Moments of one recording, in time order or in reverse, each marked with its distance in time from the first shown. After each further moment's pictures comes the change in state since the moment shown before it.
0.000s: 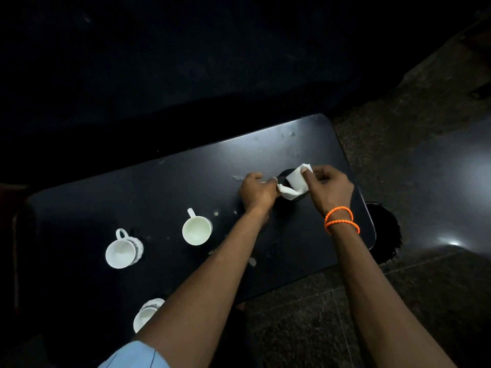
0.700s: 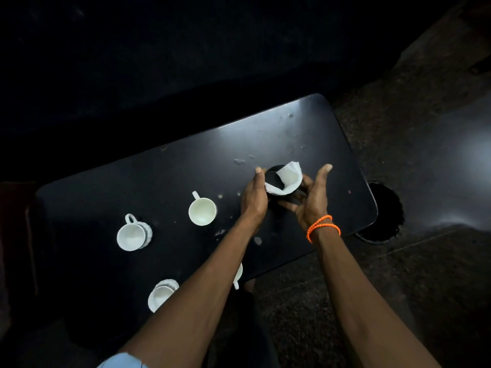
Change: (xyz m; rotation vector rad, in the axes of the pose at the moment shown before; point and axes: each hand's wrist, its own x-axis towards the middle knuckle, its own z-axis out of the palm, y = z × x) left_hand -0.037 -0.048 -0.039 0.073 -0.265 0.134; right_hand -0.073 0.008 0.027 0.840 -0.238 0.617
